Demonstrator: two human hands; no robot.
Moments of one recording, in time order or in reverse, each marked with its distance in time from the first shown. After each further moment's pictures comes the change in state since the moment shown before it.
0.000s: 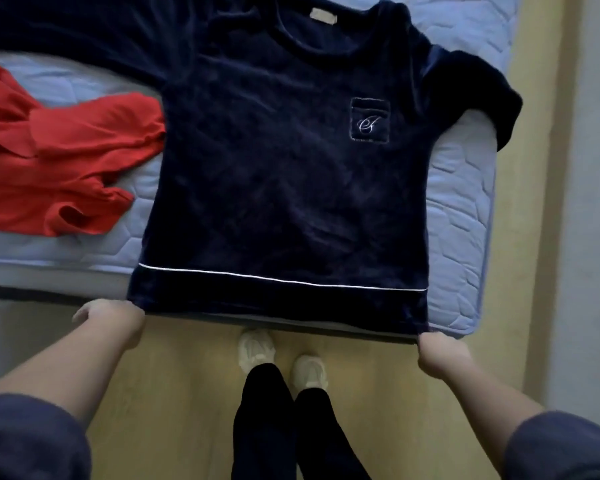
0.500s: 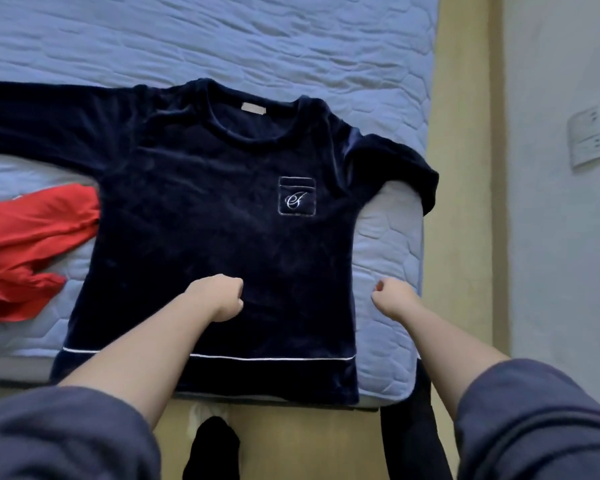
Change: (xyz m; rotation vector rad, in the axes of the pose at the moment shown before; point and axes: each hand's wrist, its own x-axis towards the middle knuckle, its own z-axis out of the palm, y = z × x) left_hand -0.073 0.125 -0.255 -0.443 0.409 0.343; right_hand 0.068 0.090 -0.188 0.605 0.238 0.027
